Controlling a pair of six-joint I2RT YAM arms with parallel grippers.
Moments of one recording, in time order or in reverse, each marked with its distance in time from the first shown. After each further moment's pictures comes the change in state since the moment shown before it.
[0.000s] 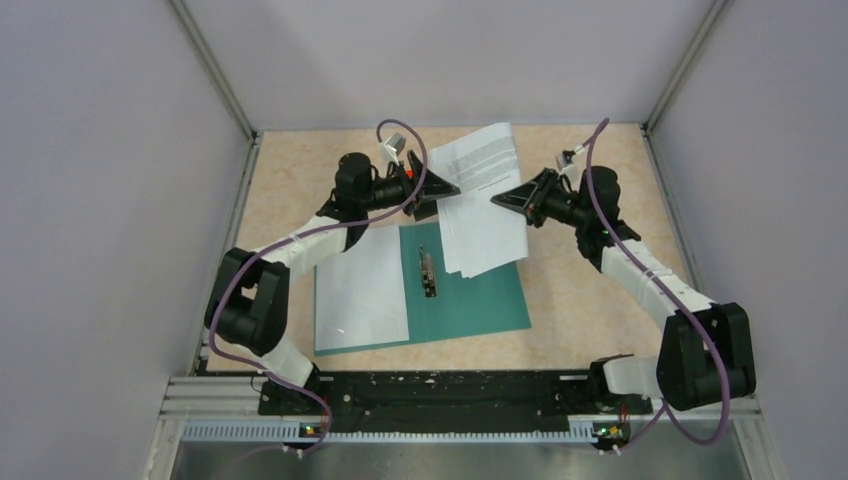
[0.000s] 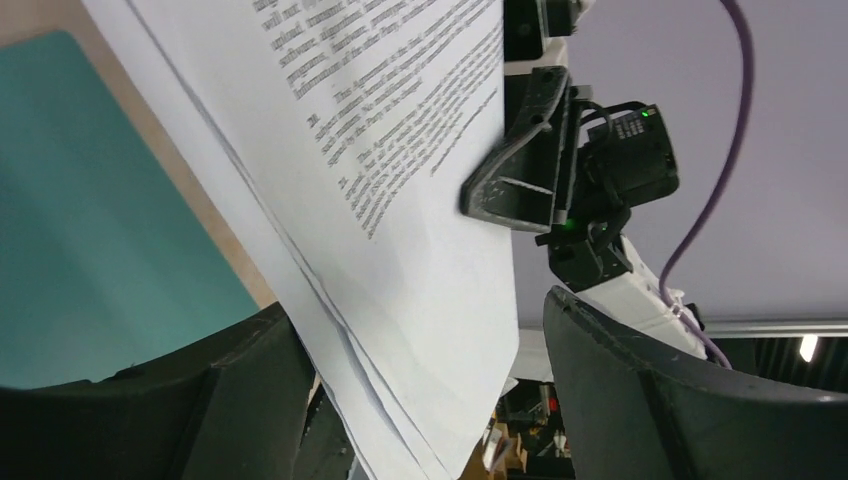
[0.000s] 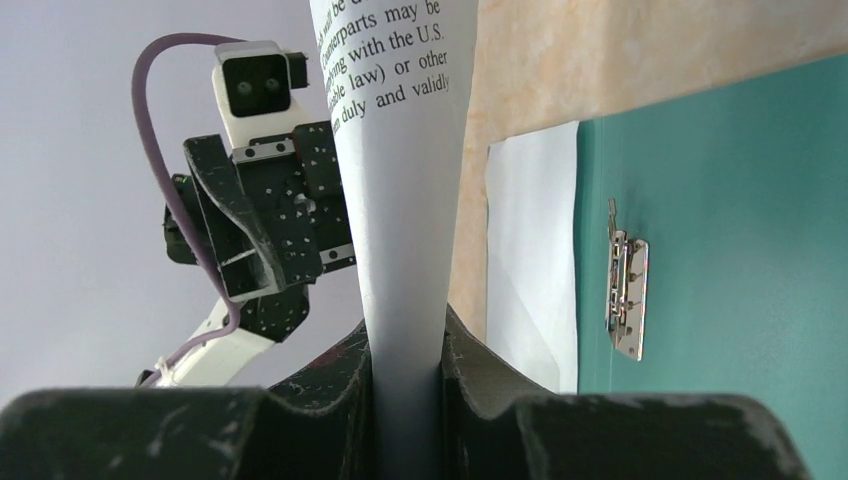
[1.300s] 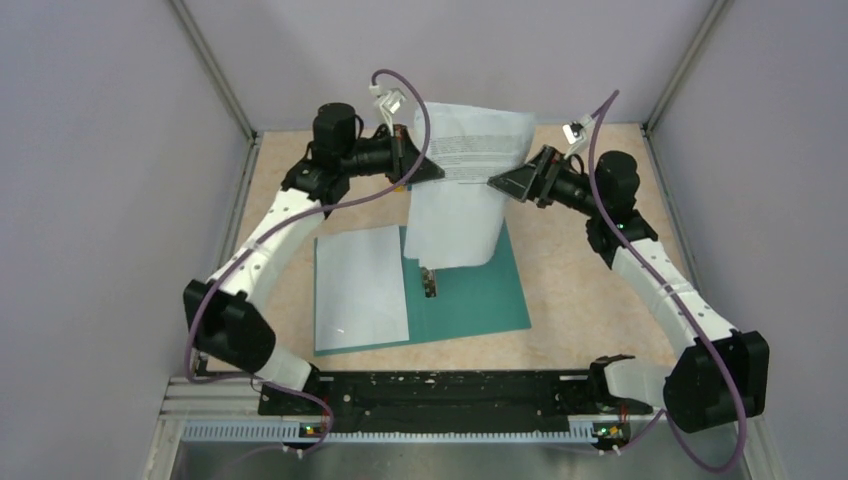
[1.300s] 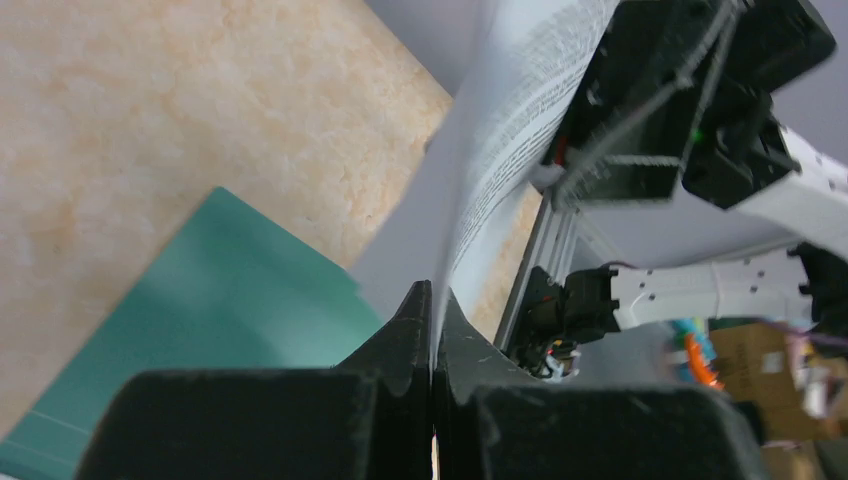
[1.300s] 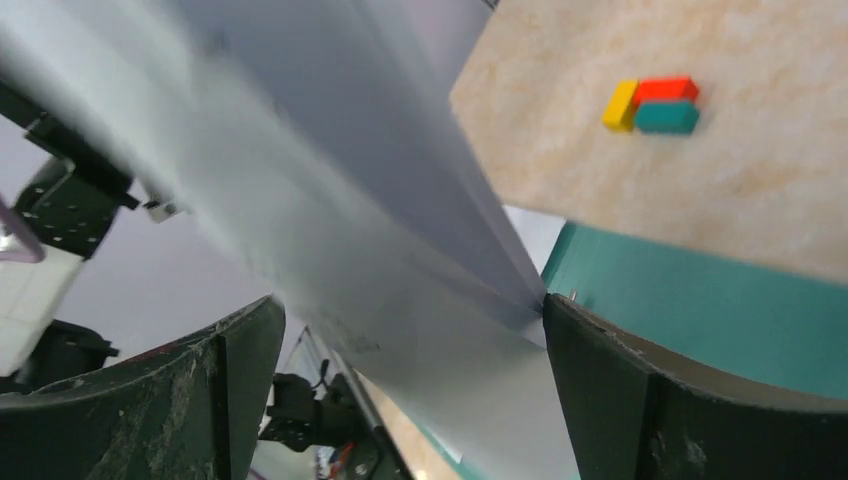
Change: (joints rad) left arm 0.012 -0.052 0.416 -0.579 0.002 0.637; right arm 0.016 -0.089 0.125 -0.104 -0.016 -0.356
